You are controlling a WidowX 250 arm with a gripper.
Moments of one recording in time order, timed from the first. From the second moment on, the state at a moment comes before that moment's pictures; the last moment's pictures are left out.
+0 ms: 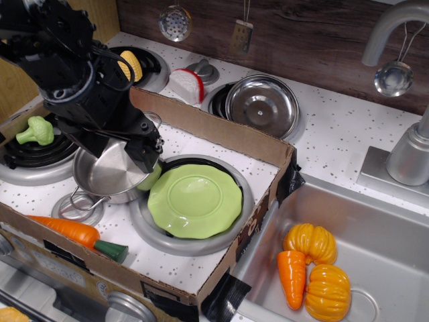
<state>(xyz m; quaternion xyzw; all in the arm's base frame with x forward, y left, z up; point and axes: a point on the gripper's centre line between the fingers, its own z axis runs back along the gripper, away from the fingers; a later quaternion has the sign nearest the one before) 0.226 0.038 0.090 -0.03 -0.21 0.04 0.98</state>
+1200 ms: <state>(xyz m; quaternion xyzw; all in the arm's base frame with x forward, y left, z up) 0.268 0.166 0.117 -0.11 -0.16 0.19 0.96</state>
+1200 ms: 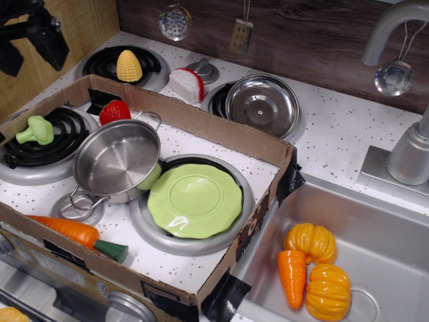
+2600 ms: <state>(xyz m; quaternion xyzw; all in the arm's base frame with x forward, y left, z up) 0.262 0.187 0.072 0.03 -0.07 0.53 0.84</state>
